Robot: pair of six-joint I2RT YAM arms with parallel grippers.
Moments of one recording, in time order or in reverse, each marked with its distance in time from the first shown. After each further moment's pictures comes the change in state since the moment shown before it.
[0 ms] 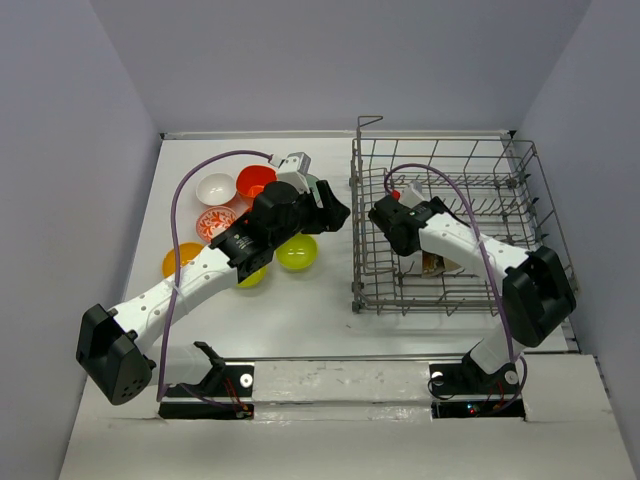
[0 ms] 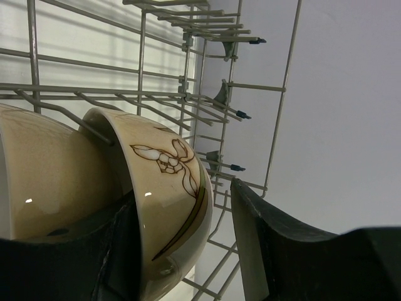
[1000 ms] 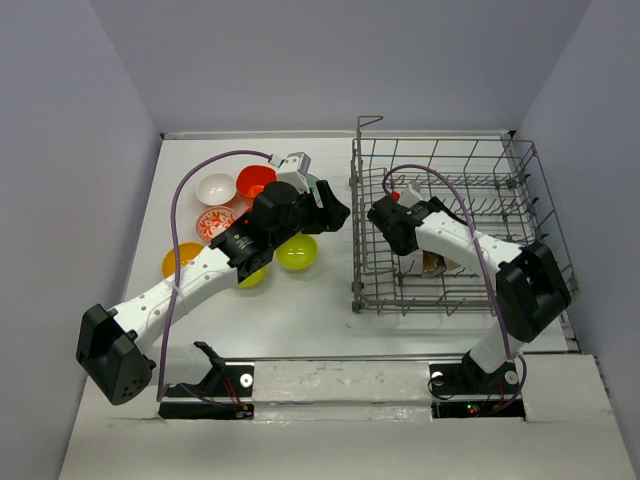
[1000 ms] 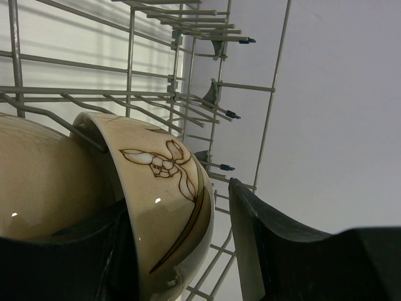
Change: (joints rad) left arm 0.000 0.000 0.000 0.000 0.000 0.000; right arm -0.013 0.035 0.000 0.008 0.047 -0.023
